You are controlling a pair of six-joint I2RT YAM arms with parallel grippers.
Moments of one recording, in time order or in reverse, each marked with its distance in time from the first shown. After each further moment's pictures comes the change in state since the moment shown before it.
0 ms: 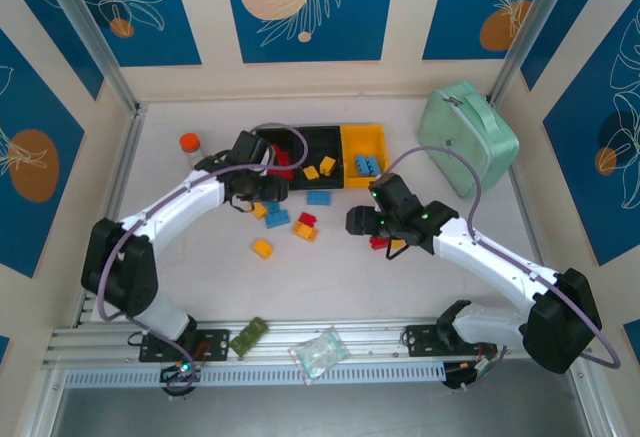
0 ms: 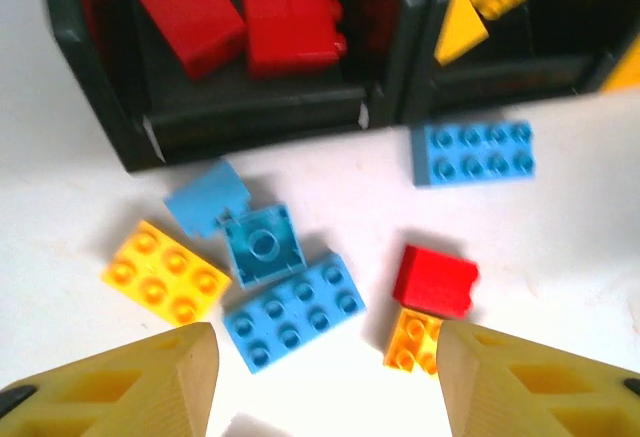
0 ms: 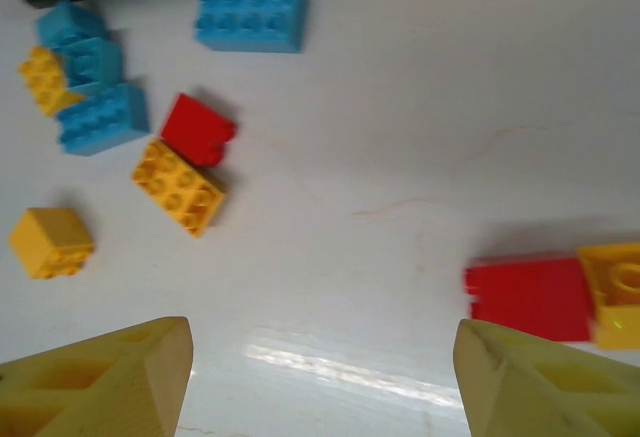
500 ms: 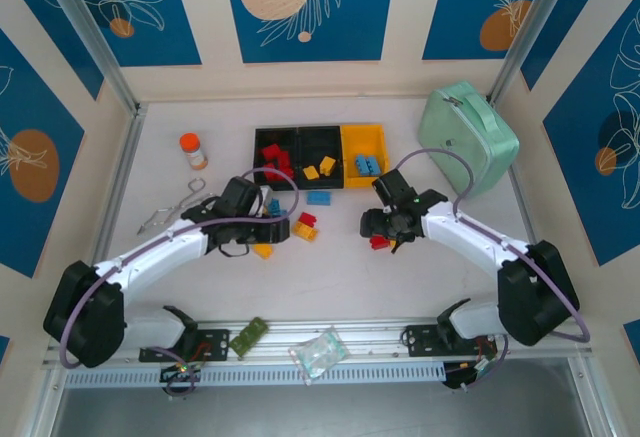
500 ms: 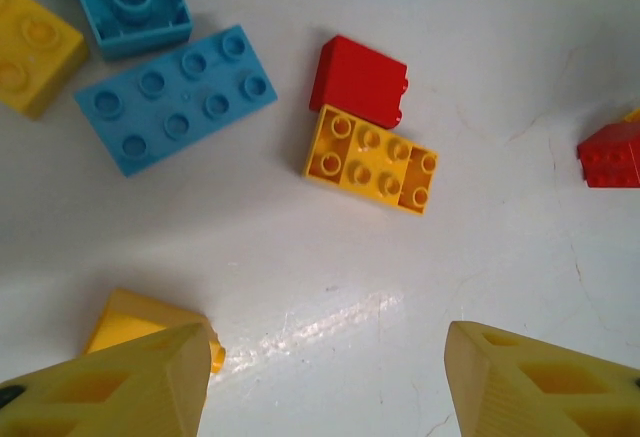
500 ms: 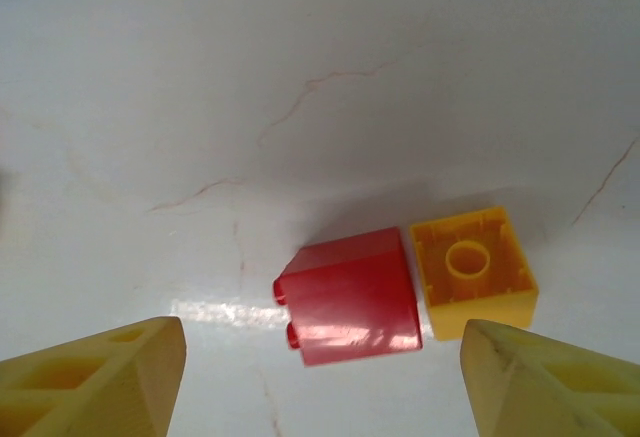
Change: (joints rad) left arm -0.085 -0.290 -0.422 0.204 0.143 -0.141; right arm -0.128 0.196 0.014 -0.074 0.019 -0.096
